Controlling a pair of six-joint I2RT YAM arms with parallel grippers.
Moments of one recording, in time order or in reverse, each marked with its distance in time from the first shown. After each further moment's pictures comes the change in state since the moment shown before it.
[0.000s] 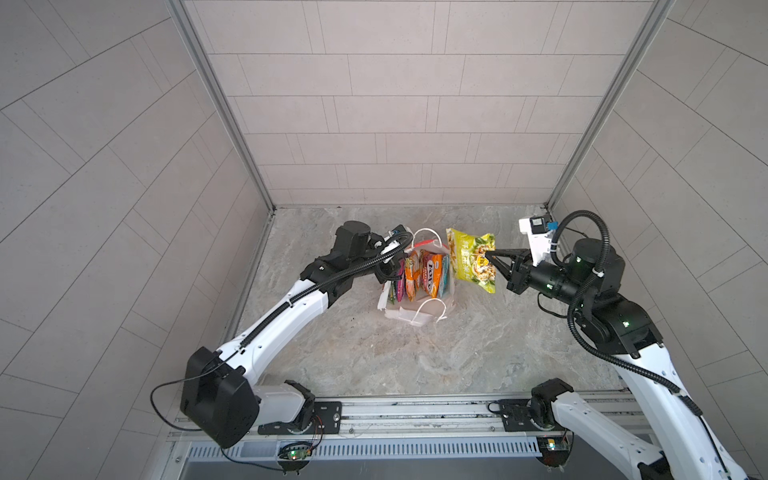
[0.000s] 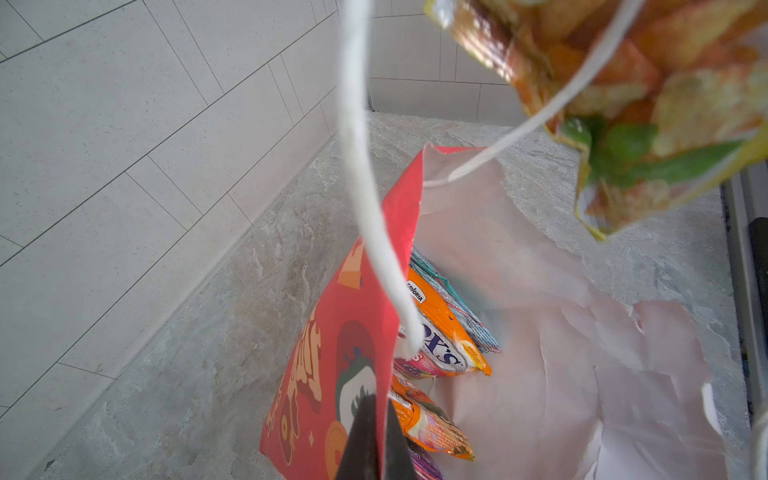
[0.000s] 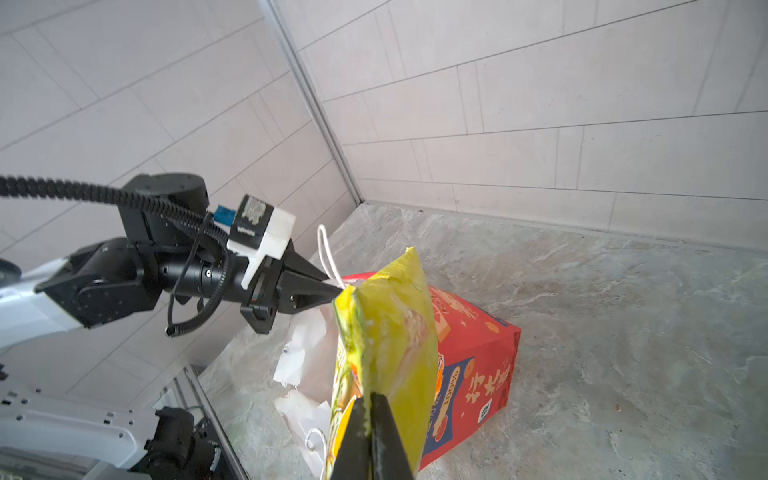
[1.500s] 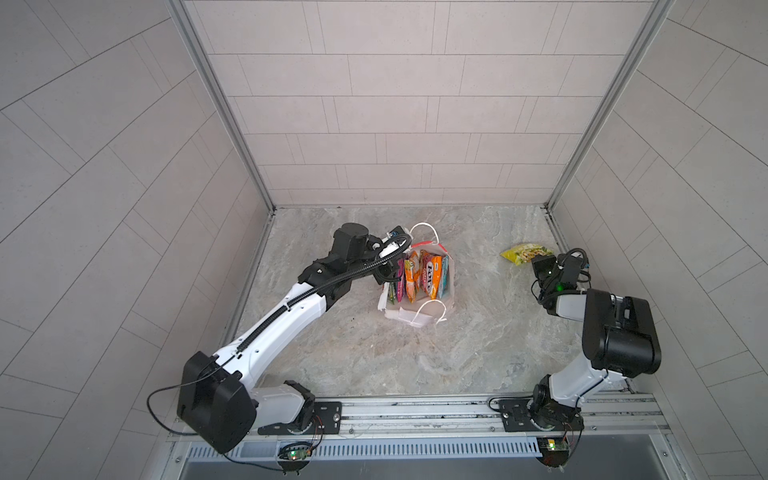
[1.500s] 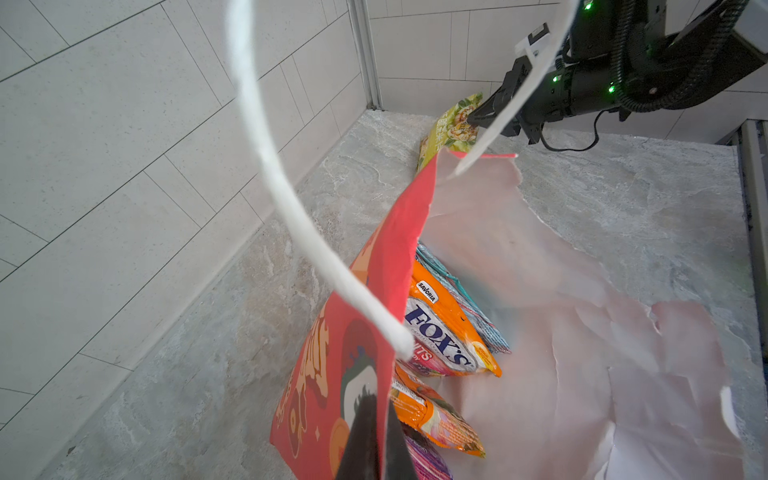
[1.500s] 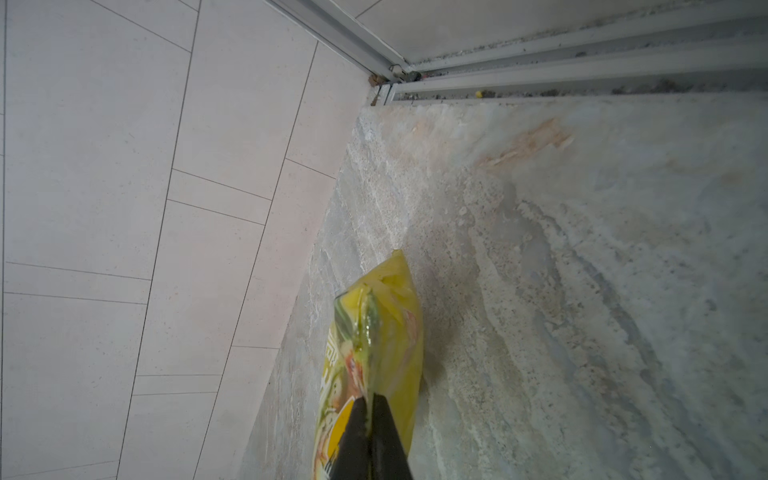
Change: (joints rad) left arm 0.000 -0.023 -0.018 0.008 -0.031 0.004; right arm -0.570 0.844 -0.549 1.241 0.384 0.792
